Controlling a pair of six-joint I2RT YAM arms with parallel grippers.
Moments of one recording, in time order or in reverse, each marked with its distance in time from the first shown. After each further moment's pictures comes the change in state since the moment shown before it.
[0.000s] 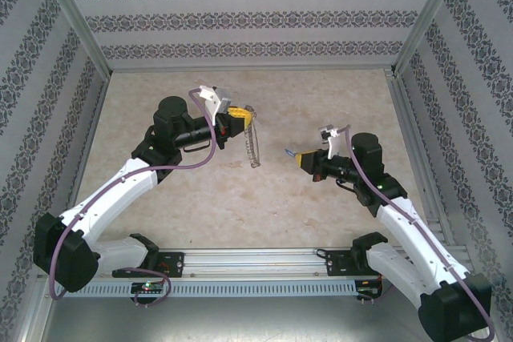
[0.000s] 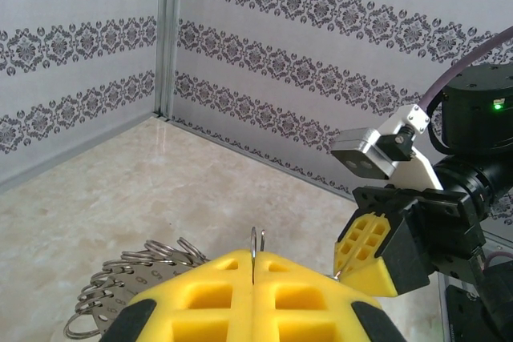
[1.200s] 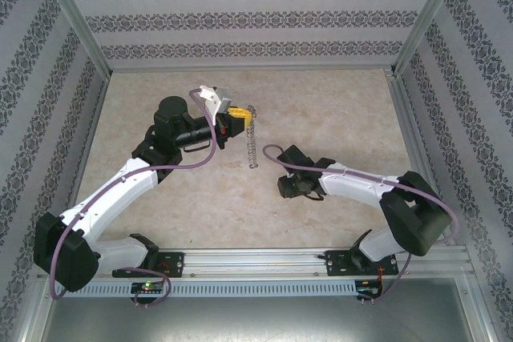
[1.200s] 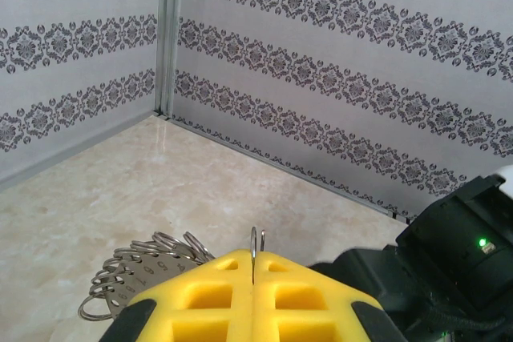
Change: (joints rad) left arm 0.000 0.002 0.000 0.000 -0.001 -0.001; right arm 0.401 0.608 0.148 -0.259 0.727 0.074
